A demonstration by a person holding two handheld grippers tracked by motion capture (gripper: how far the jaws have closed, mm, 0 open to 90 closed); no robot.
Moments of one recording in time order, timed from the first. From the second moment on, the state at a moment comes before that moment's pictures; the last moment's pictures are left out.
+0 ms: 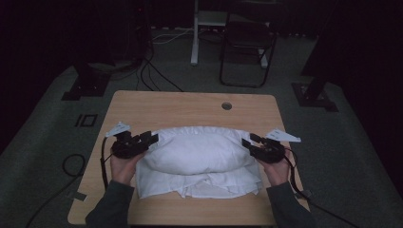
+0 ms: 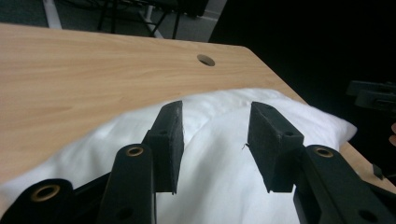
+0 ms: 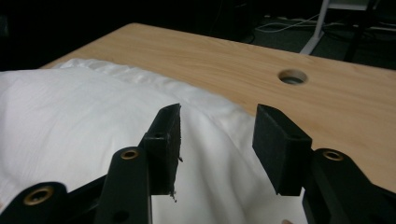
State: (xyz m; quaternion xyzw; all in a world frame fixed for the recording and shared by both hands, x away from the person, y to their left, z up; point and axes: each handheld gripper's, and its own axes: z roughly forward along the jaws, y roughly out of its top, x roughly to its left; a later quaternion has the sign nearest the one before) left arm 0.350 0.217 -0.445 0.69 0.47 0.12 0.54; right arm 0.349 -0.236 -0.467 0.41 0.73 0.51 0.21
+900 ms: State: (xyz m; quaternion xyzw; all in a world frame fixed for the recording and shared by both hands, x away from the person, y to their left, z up) left arm 0.333 0.161 -0.528 0.76 0.47 0.10 0.44; right arm 0.355 -0.176 -0.537 0.42 0.80 0.40 0.19
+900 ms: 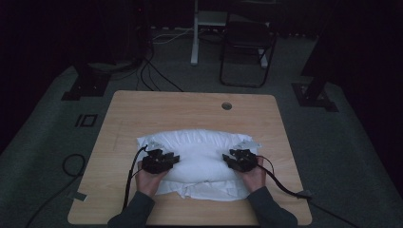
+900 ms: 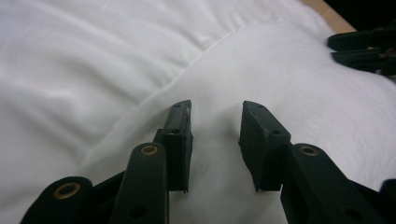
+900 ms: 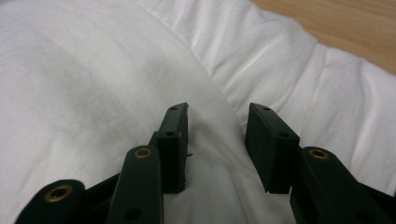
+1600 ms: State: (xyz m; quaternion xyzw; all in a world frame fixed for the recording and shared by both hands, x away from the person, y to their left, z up) left arm 0.306 0.164 -0.552 0.76 0.47 0.13 0.43; right arm 0.287 -0.189 -0.551 0.39 0.79 0.41 0.24
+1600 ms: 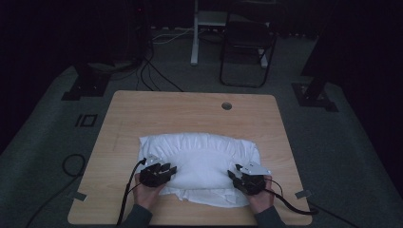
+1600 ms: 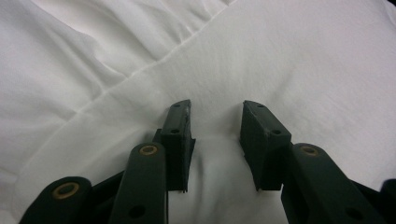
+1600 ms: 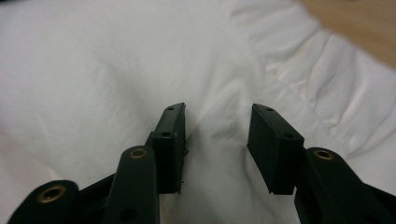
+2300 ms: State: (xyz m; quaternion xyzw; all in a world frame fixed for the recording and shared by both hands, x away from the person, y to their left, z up) left arm 0.330 0.187 -0.535 0.69 0.55 0.19 0.43; right arm 0.365 -0.168 -0.560 0.41 0.79 0.39 0.25
